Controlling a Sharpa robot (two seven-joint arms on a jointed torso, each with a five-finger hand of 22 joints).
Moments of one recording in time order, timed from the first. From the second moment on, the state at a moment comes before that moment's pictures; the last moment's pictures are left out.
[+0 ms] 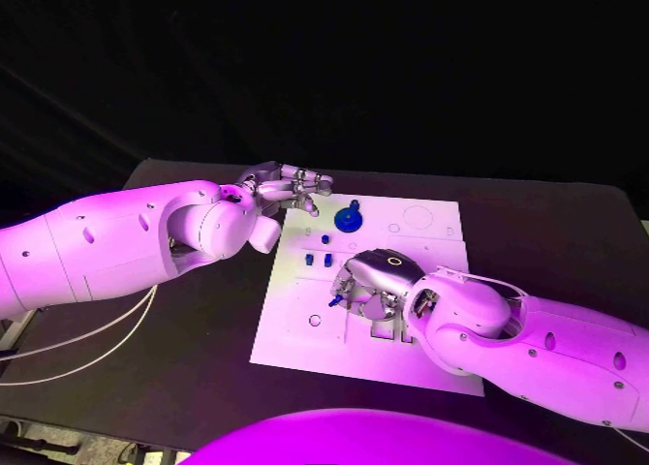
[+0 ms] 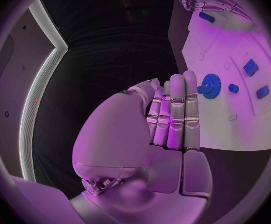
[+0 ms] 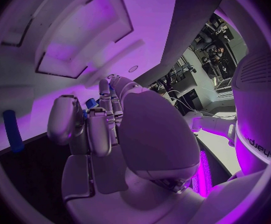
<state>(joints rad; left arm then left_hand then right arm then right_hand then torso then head) 1.18 -0.91 -0.01 1.56 -0.07 -0.31 0.09 1.47 -0.14 0.40 0.14 0.18 1.04 0.18 0.11 0.07 1.14 0.11 0.22 0.10 1.14 0.03 0.93 0.40 0.18 1.02 0.11 0.83 0.57 1.05 -0.62 -0.12 1.68 -1.67 -0.28 -0.22 1.53 -0.14 0.34 0.21 0.36 1.13 0.14 0.11 0.08 1.20 0.07 0.16 0.09 1.46 -0.01 1.42 1.31 0.08 1.41 0.09 1.18 1.31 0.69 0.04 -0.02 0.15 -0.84</state>
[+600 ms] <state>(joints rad) 1.18 -0.91 -0.01 1.56 -0.07 -0.30 0.09 1.47 -0.14 0.40 0.14 0.18 1.04 0.18 0.11 0.07 1.14 0.11 0.22 0.10 1.14 0.03 0.93 0.40 0.18 1.02 0.11 0.83 0.57 1.08 -0.65 -0.12 1.73 -1.72 -0.26 -0.25 1.51 -0.14 0.34 0.20 0.36 1.14 0.14 0.12 0.08 1.20 0.07 0.16 0.09 1.46 -0.01 1.42 1.31 0.08 1.41 0.09 1.19 1.31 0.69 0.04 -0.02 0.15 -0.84</state>
